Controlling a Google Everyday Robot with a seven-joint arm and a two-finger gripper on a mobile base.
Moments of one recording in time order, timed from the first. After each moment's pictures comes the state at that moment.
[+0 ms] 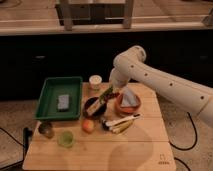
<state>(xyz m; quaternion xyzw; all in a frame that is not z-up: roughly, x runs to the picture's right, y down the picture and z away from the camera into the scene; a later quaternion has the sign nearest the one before) 0.024 0.005 0.751 -0.18 -0.16 -0.21 0.95</state>
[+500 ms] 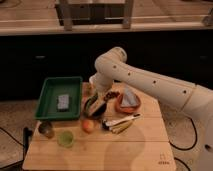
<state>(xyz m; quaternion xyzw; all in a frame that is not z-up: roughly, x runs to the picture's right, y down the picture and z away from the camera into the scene) -0.069 0.043 0.724 -0.21 -0.24 -0.33 0.89</state>
